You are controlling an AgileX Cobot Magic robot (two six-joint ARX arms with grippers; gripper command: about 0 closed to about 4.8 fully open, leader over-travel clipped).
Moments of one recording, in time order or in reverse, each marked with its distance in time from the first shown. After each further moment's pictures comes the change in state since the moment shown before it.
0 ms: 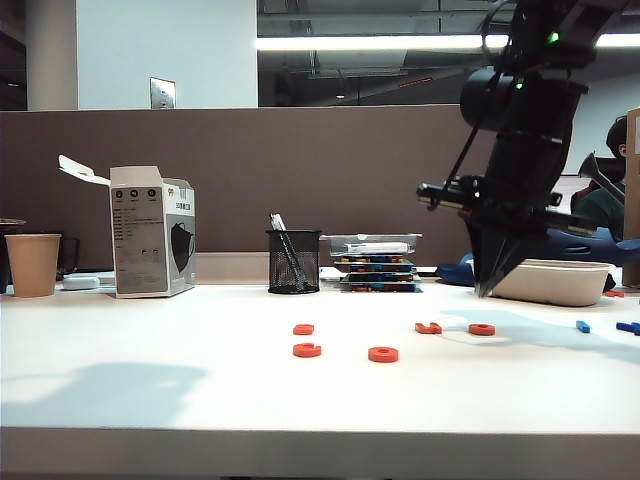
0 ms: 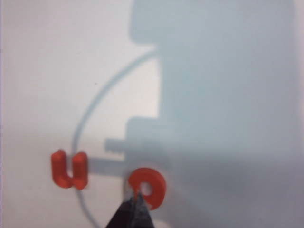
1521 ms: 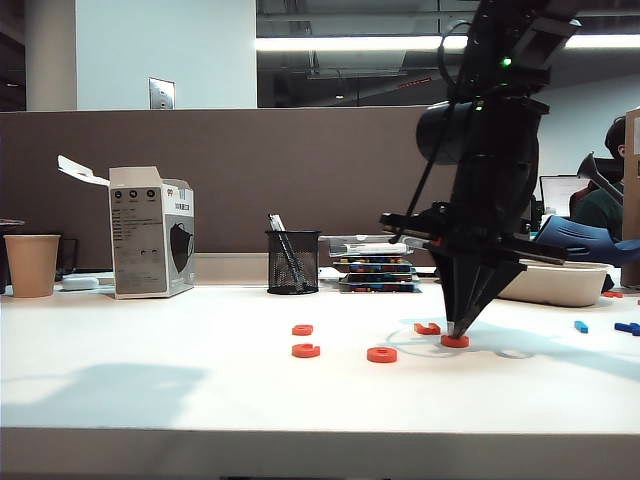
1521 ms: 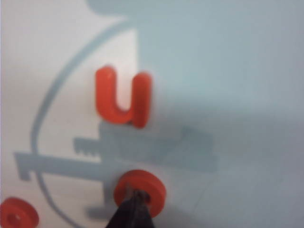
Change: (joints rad) left arm 0.000 0.000 0.000 0.002 0.000 0.000; right arm 0.119 0.063 0.009 -0.145 -0.037 -0.029
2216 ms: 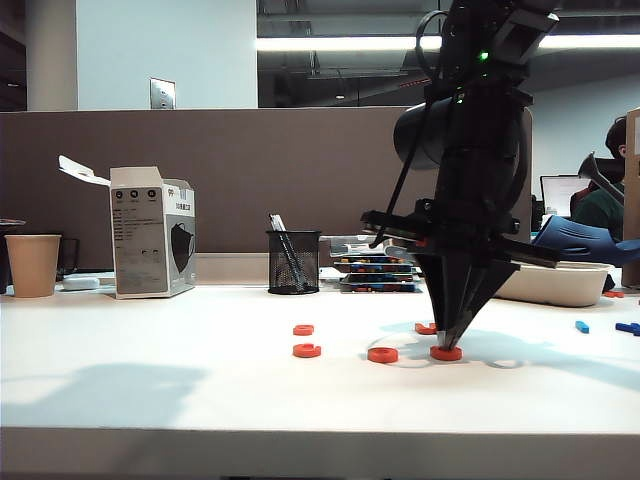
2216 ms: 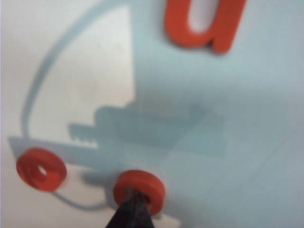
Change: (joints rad) left arm 0.000 0.000 0.000 0.000 0.000 0.000; right arm 0.060 -0.001 0.000 -0.097 -0.016 0.004
